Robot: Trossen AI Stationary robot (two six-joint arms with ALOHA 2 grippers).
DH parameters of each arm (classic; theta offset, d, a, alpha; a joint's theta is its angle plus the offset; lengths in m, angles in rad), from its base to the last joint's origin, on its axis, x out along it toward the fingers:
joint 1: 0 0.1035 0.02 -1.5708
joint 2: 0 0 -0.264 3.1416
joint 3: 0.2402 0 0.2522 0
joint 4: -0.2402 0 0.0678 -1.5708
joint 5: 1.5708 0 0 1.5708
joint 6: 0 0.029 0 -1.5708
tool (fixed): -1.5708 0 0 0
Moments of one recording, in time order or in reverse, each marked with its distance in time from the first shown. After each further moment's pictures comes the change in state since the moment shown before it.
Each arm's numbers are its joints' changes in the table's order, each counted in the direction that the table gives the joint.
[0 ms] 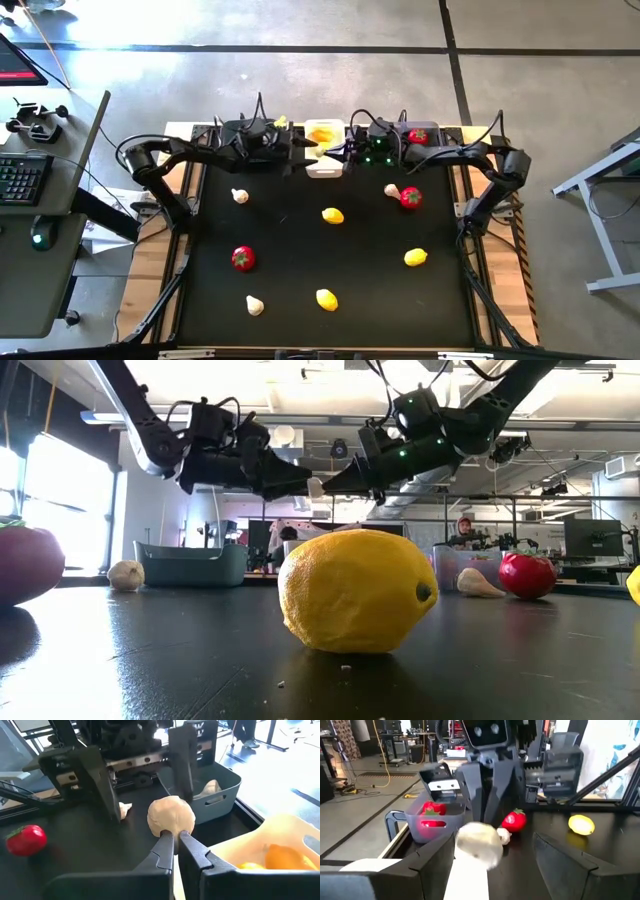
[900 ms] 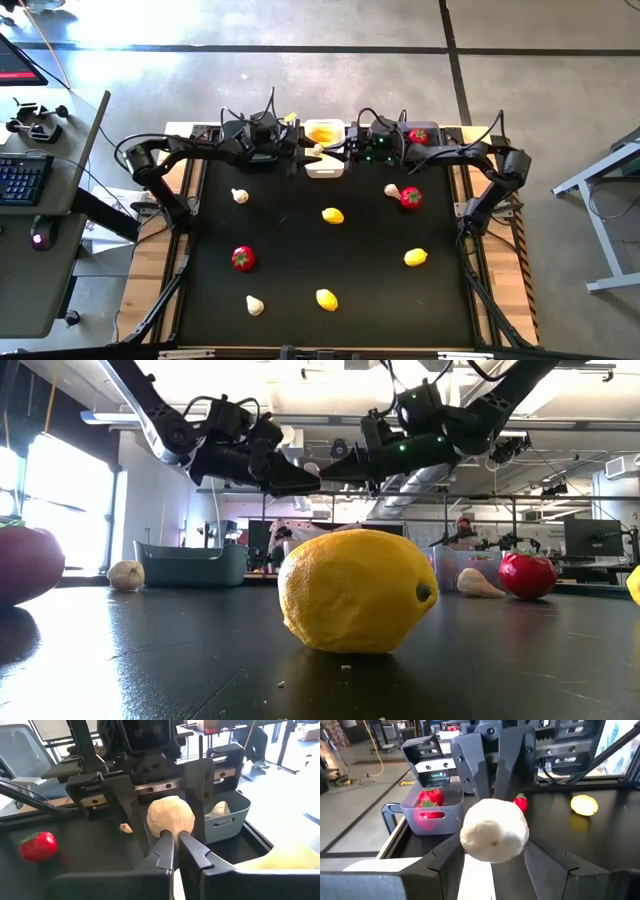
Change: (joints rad) left arm -0.007 0.001 0.117 -0.256 -0.003 0.144; right arm -0.011 0.000 0.000 0.086 0.060 -0.031
